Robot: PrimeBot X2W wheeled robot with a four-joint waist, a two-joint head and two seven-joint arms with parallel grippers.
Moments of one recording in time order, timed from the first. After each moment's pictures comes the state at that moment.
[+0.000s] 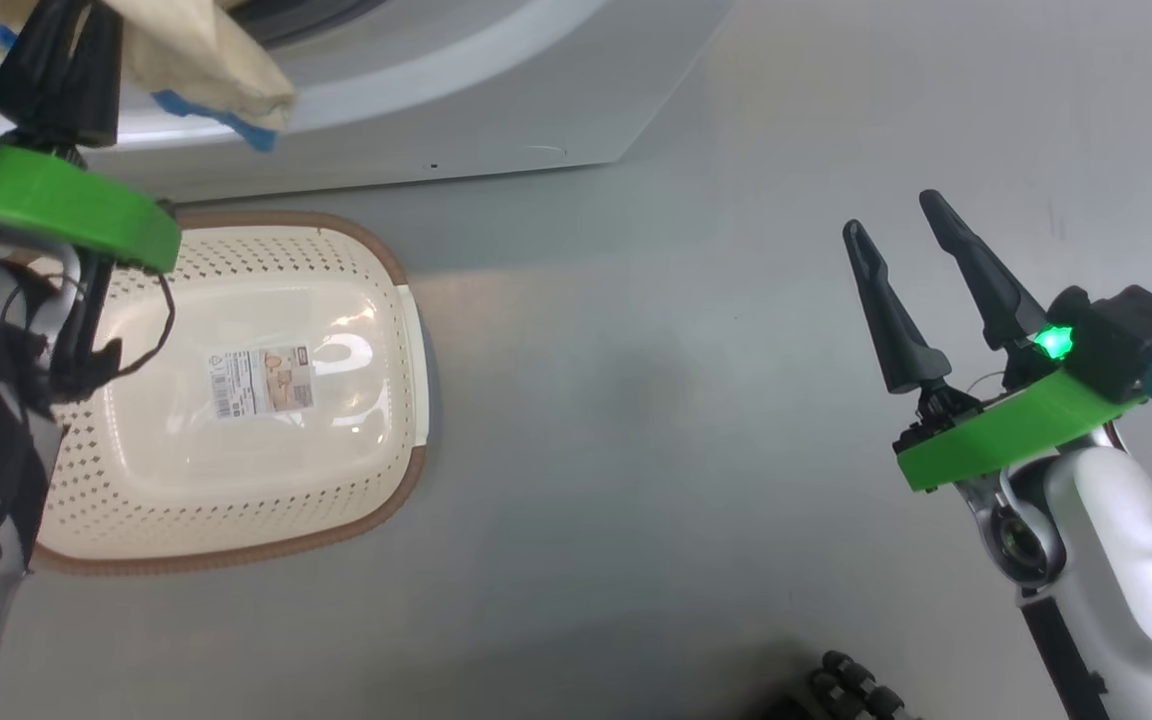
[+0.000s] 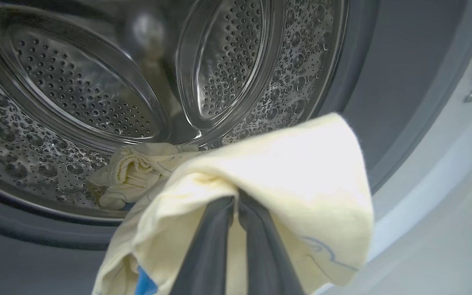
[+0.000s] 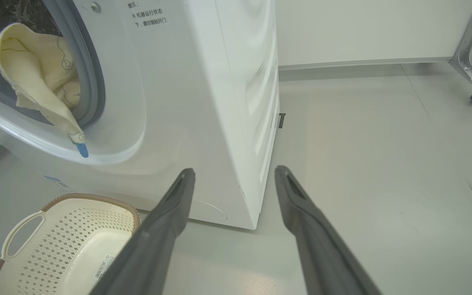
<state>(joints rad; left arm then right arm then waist) -0.83 0.41 -0.31 0.27 -0.33 -0.06 -0.12 -0.35 -0.18 0.22 0.15 0.35 0.12 -0.26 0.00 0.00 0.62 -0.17</state>
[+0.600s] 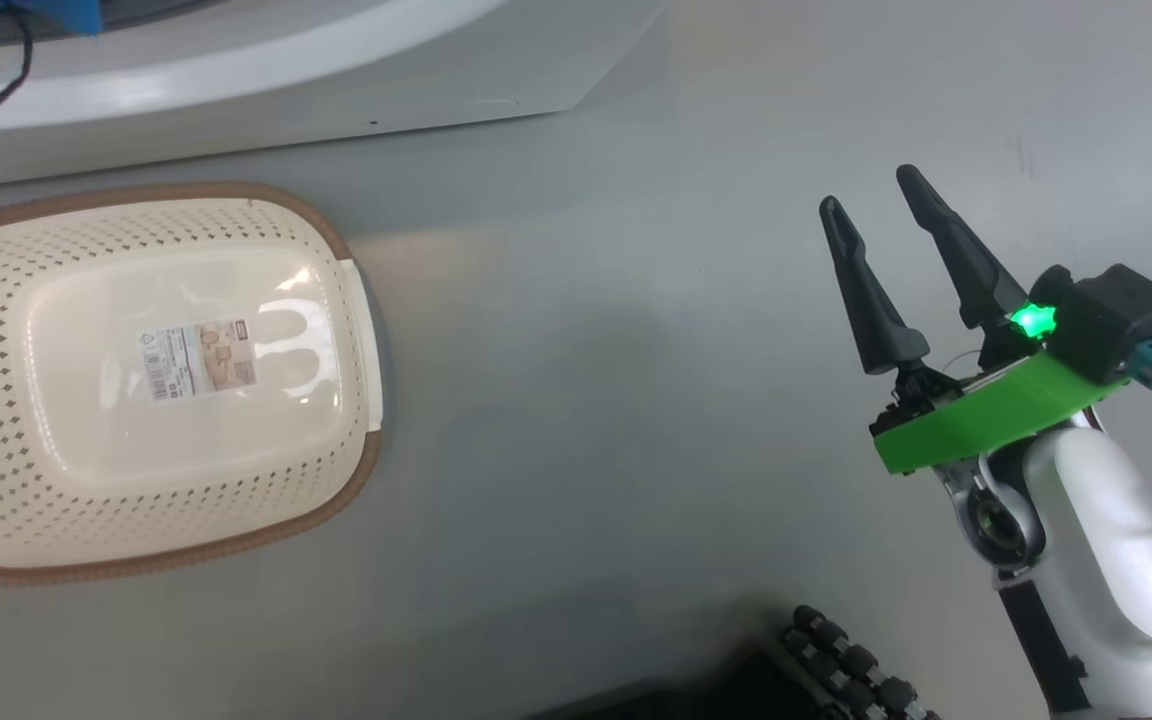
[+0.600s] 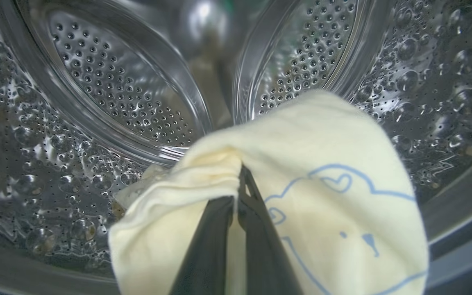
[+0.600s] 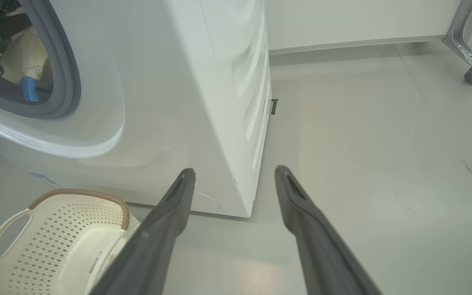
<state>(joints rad) -1.32 0.34 -0.29 0.78 -0.33 -0.03 -0.13 -0.39 -0.15 0.24 0.14 0.36 0.12 -0.26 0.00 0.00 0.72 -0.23</state>
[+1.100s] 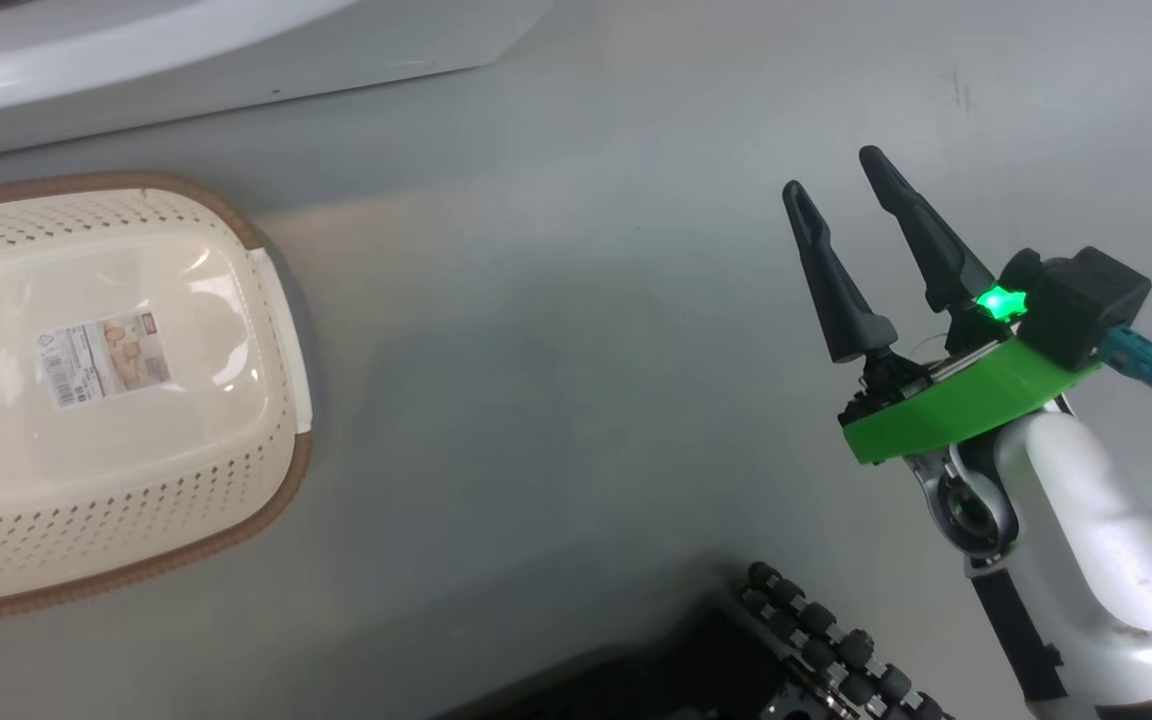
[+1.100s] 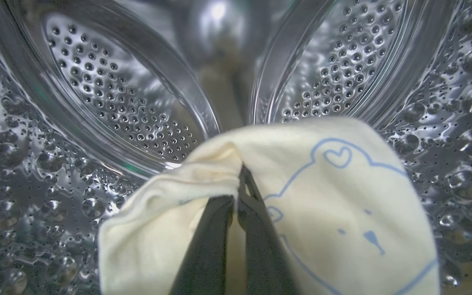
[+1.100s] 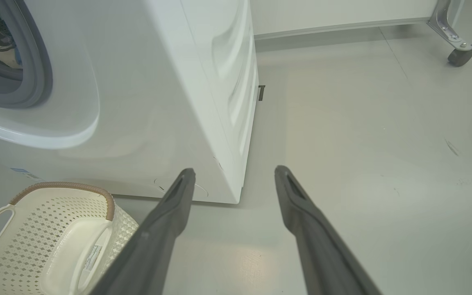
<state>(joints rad) -1.61 0.33 -0.31 1.09 -0.27 0.00 -0.23 -0.42 -0.12 0.28 0.14 0.37 0.12 -0.26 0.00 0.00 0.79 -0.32</state>
